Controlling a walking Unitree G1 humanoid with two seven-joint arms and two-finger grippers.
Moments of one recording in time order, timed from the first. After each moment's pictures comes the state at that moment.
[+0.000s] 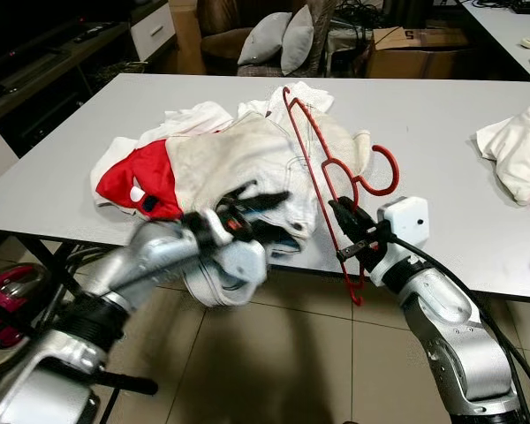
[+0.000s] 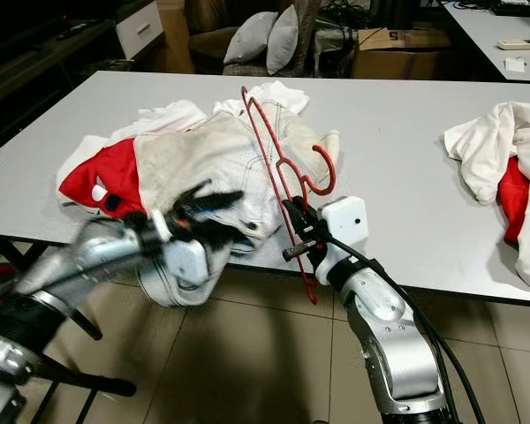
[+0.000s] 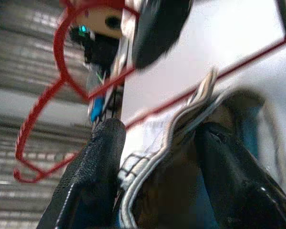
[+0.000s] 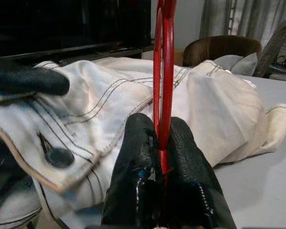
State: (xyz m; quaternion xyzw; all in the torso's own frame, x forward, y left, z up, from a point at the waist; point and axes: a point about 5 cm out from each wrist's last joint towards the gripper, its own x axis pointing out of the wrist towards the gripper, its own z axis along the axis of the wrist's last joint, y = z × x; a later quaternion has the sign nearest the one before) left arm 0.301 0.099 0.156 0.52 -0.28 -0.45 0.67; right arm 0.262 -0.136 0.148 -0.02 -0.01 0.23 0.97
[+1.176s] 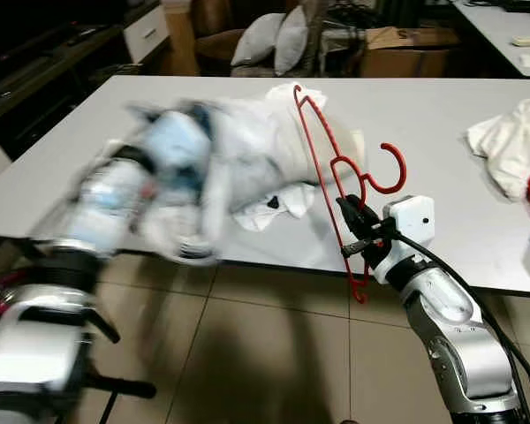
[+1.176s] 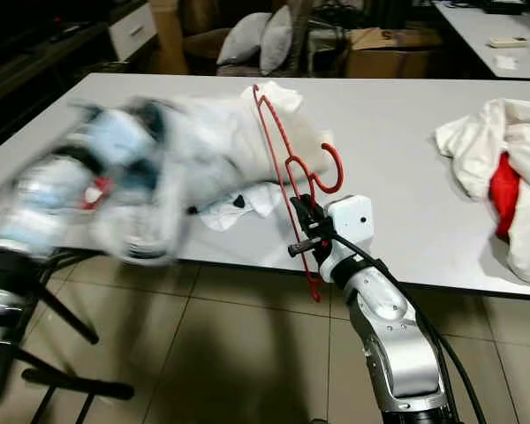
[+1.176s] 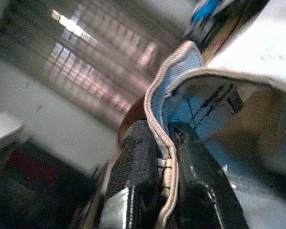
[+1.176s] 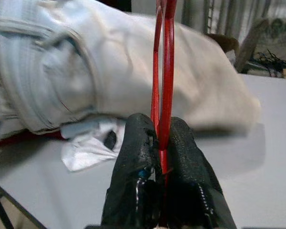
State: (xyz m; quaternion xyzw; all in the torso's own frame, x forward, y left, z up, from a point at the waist) left arm 0.372 0.208 0.216 0.43 -0.15 -0.14 0.88; right arm 0.266 -0.144 0.146 -0.02 -0.01 0.20 0.98
